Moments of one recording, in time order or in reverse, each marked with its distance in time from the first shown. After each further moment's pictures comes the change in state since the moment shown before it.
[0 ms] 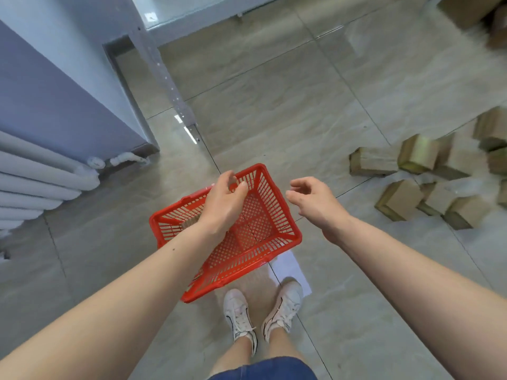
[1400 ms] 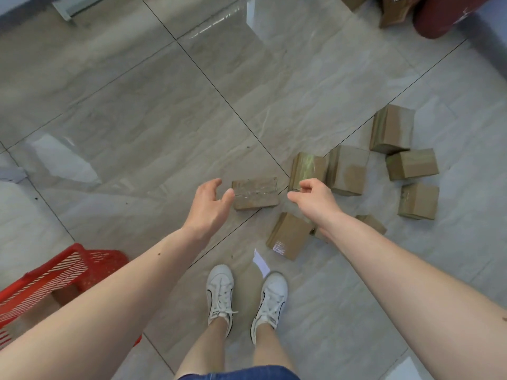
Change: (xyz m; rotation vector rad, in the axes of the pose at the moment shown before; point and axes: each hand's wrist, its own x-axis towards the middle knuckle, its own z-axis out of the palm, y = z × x) left_hand 0.171 0.219 0.460 0.165 -0.202 0.002; right_hand 0.261 0.122 -0.472 -0.043 0.243 0.287
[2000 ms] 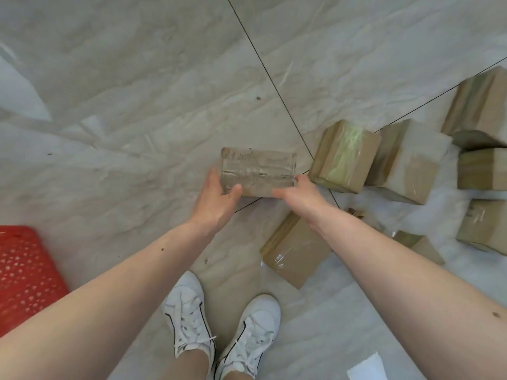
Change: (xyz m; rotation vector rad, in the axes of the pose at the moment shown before) left_hand 0.175 -0.160 0.144 -0.075 0.020 -0.143; right_hand 0.217 0.102 0.121 -0.128 -0.262 0.068
